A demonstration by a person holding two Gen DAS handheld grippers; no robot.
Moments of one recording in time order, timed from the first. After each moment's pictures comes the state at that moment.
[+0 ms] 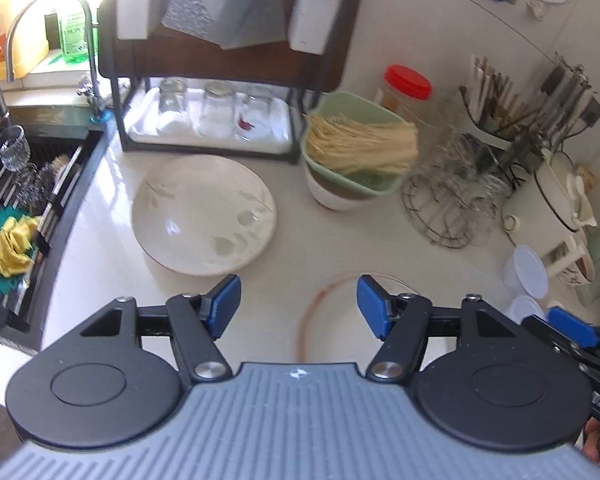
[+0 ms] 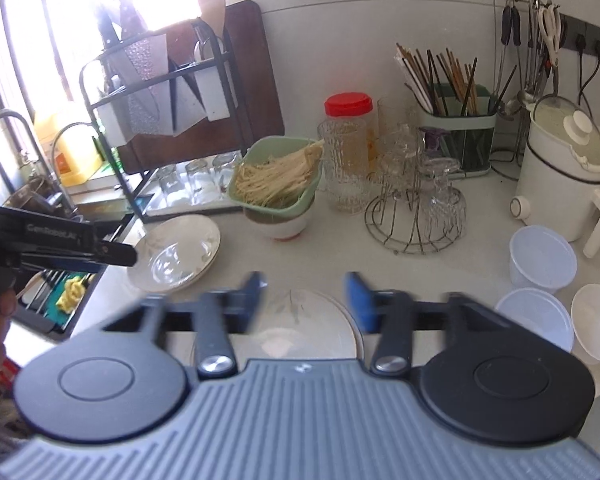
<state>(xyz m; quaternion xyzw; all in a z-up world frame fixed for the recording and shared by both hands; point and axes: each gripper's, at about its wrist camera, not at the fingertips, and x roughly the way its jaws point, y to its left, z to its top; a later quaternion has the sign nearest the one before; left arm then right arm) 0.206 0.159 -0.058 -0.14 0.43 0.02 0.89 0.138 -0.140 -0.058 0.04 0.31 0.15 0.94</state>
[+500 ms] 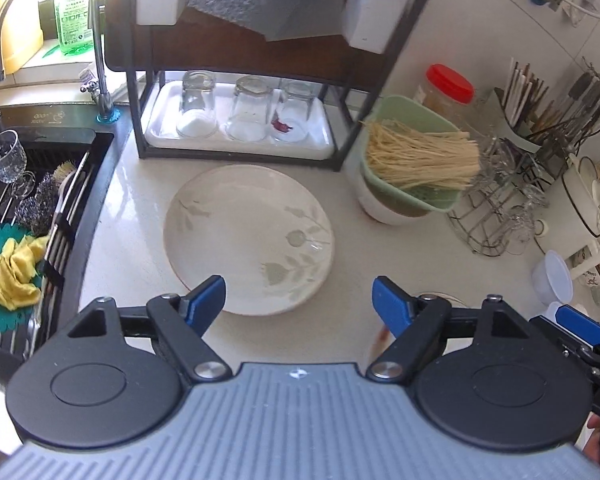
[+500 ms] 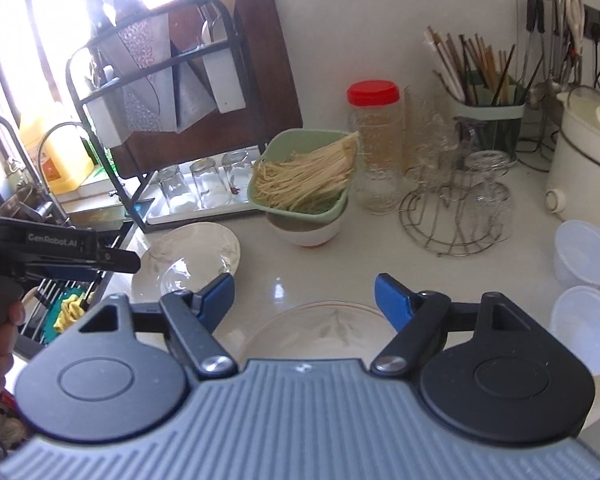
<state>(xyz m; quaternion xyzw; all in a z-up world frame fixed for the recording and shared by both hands) 0.253 0.239 -0.092 -0.14 0.45 0.00 0.88 0.177 -0.070 -0.077 0.05 0.33 0.14 0.93</state>
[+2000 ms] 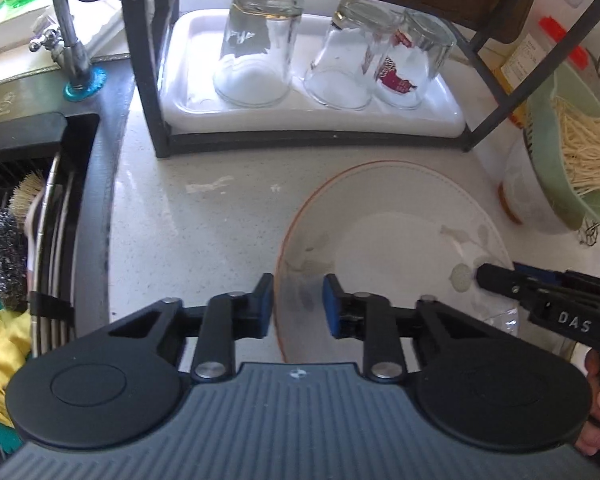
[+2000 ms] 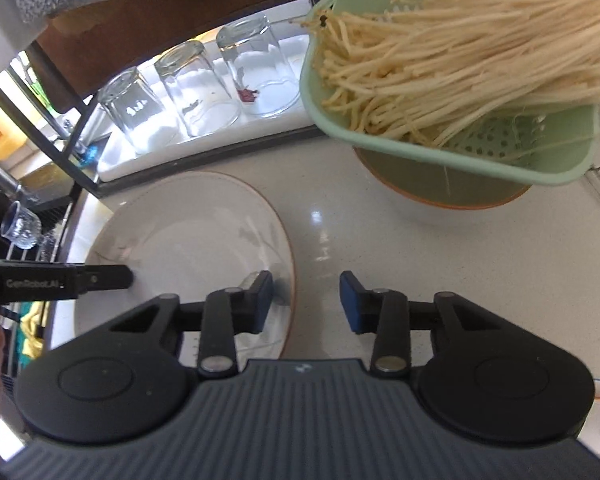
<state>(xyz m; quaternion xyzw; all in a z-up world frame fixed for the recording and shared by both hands) 0.390 0.349 -0.220 -0.11 0.54 -0.03 0.83 0.349 0.066 -0.201 0.07 0.48 0.15 0.86</state>
